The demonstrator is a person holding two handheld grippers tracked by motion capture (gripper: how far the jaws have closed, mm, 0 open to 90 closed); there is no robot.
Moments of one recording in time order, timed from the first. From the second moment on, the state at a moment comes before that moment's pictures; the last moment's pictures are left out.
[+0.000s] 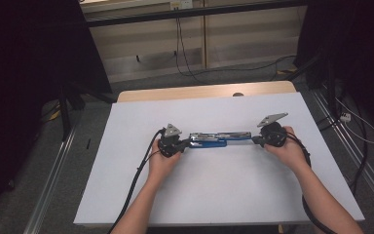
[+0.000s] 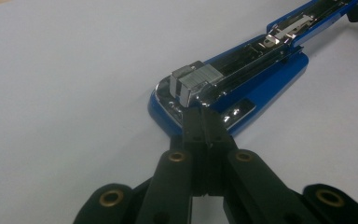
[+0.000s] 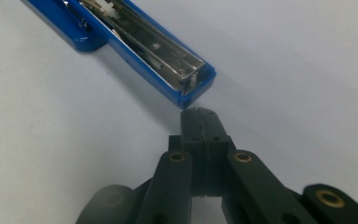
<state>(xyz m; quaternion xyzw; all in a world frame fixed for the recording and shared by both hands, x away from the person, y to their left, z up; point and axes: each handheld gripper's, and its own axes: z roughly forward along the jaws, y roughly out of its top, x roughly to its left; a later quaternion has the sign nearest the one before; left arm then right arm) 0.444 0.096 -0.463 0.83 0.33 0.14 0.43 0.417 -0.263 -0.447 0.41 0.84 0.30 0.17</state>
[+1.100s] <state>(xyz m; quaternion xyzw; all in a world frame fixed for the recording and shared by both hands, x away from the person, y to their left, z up) 0.437 0.106 -0.455 0.82 0.35 0.12 0.44 0.409 -0.249 -0.443 0.40 0.83 0.35 0.17</state>
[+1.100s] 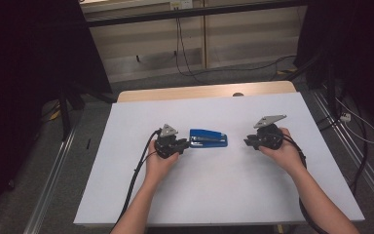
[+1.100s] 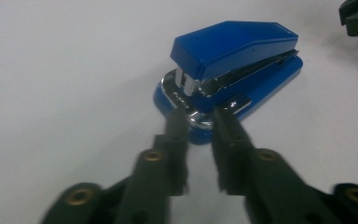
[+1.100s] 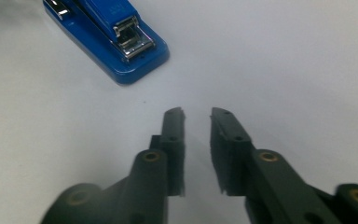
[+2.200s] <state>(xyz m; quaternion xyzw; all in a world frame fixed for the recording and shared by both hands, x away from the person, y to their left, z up) 0.377 0.175 -0.430 0.81 0.35 0.12 0.45 0.315 -0.245 -0.445 0.40 0.82 0.37 0.17</state>
